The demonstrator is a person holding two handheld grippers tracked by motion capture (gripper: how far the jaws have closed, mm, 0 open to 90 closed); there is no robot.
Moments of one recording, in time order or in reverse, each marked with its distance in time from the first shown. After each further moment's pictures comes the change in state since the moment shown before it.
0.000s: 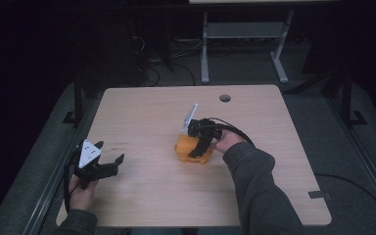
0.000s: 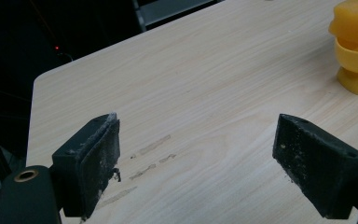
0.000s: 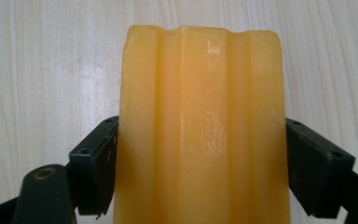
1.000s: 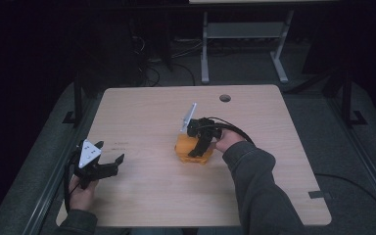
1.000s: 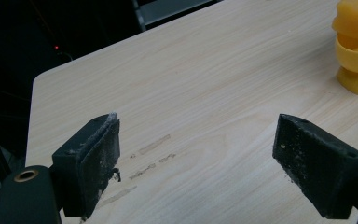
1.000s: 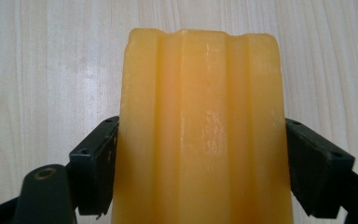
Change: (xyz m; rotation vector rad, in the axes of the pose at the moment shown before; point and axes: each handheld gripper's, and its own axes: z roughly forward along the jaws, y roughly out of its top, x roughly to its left) left arm 0.000 0.000 0.000 0.001 -0.002 -0.002; right arm 0.003 0.004 -0.006 0.007 -0.015 -0.033
